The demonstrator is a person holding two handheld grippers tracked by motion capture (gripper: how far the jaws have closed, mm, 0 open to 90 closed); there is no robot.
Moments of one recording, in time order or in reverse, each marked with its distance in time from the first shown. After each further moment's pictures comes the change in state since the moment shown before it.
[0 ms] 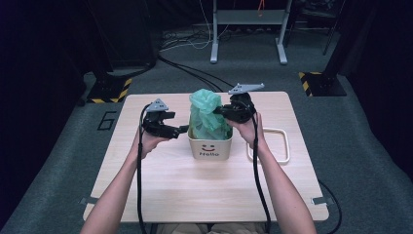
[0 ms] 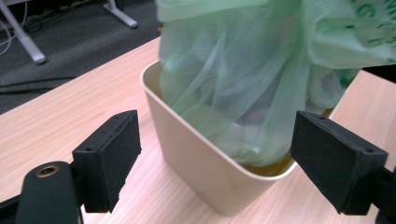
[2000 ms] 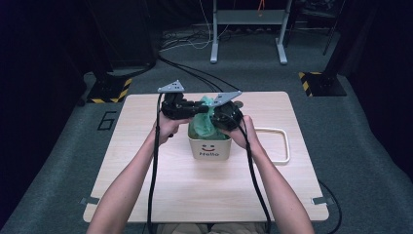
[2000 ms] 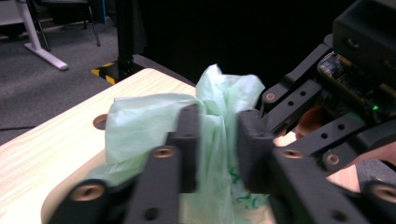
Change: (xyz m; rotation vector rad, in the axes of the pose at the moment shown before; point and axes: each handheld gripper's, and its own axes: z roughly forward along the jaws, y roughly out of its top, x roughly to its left) left arm -0.015 0.061 0.031 -0.140 -0.264 -0.021; right arm 0.033 -0.003 0.023 0.161 -0.058 -0.239
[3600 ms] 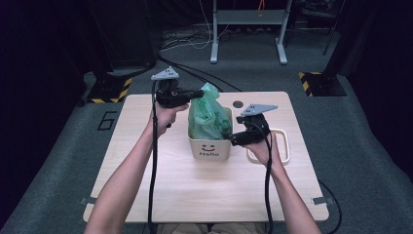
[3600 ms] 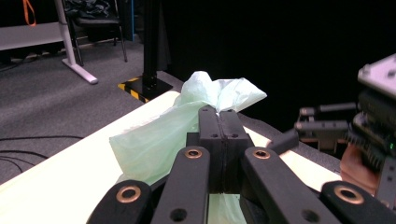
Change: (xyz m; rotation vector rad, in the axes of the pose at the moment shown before) left arm -0.002 0.037 -0.020 -0.058 0.107 -0.007; right arm -0.005 -0.063 -0.055 -0.067 -0.039 0.221
